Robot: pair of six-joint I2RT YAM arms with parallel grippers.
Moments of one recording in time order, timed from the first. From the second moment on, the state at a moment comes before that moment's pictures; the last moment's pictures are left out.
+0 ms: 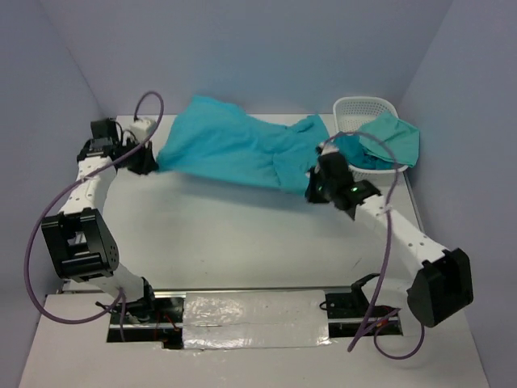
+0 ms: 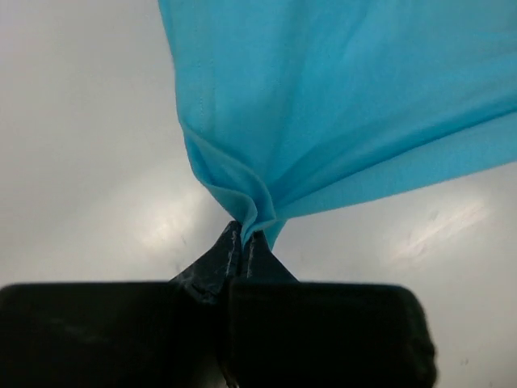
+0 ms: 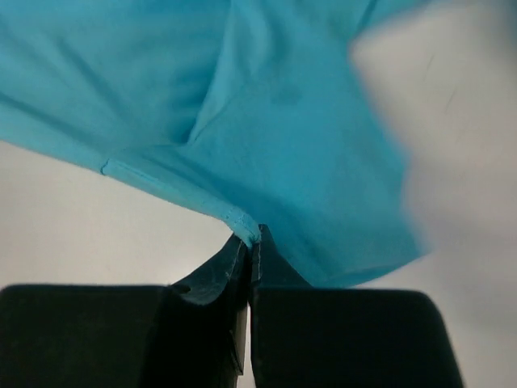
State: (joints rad) left arm 0.23 1.58 1.41 -0.57 0.61 0.39; right arm 0.34 1.21 1.08 -0.47 0.03 0.34
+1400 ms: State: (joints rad) left arm 0.27 1.34 0.74 -0.82 0.15 0.70; right arm 0.67 1.43 0.64 -0.29 0.02 0.74
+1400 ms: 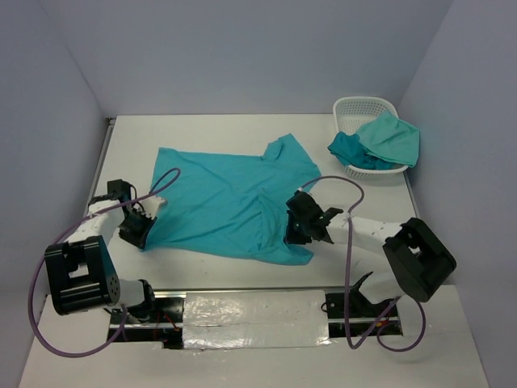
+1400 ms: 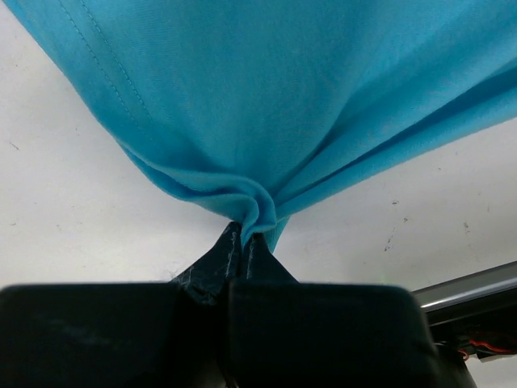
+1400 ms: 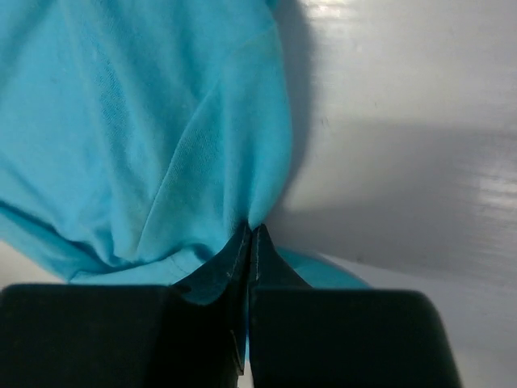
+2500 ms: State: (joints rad) left arm 0.28 1.50 1.41 -1.16 0.13 0.75; right arm 0.46 1.31 1.21 -0.80 0.14 0.81
